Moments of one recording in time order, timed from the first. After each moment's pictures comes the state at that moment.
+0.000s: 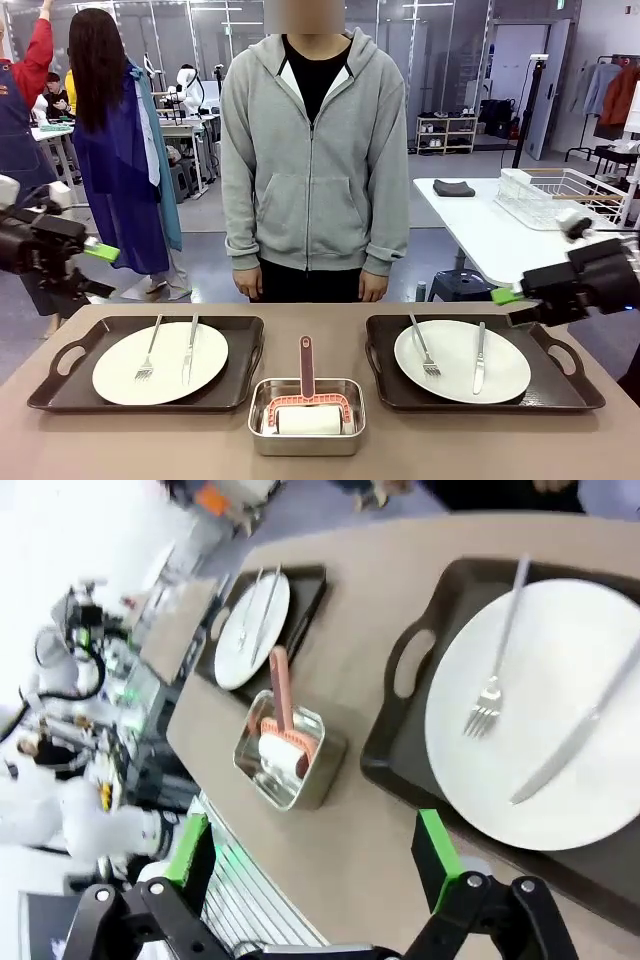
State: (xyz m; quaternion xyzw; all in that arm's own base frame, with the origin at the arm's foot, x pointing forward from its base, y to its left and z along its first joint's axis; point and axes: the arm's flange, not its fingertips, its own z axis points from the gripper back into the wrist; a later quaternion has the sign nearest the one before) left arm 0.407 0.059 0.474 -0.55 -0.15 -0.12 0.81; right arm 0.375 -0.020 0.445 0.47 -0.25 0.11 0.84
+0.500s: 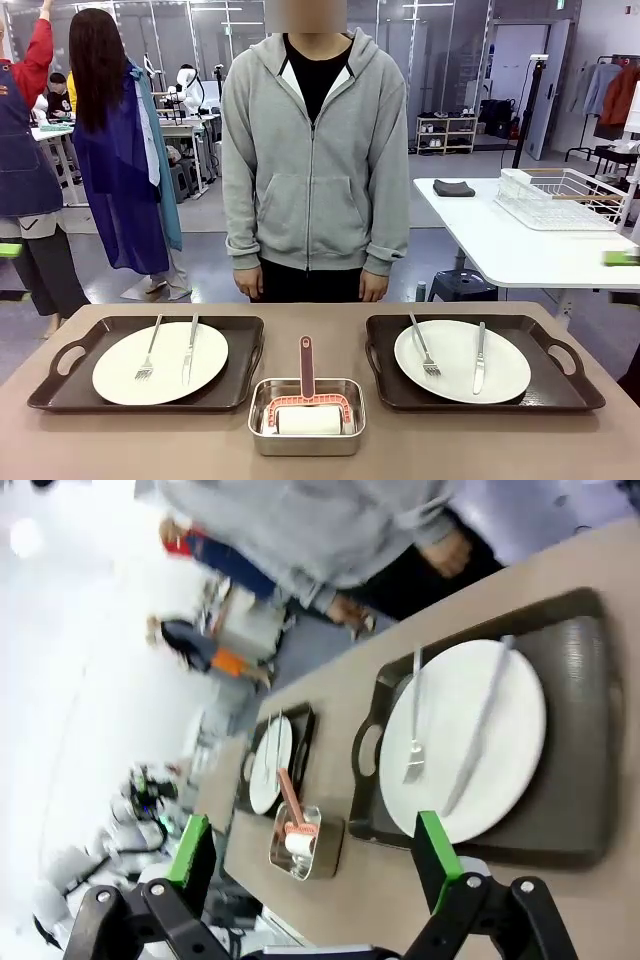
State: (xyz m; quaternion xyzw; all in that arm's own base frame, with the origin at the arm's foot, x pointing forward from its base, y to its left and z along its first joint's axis) left arm 0.359 0.207 0.439 -0.60 -0.24 0.04 0.77; right arm 0.331 -0.172 0.442 0.53 -0.33 -0.09 0.78
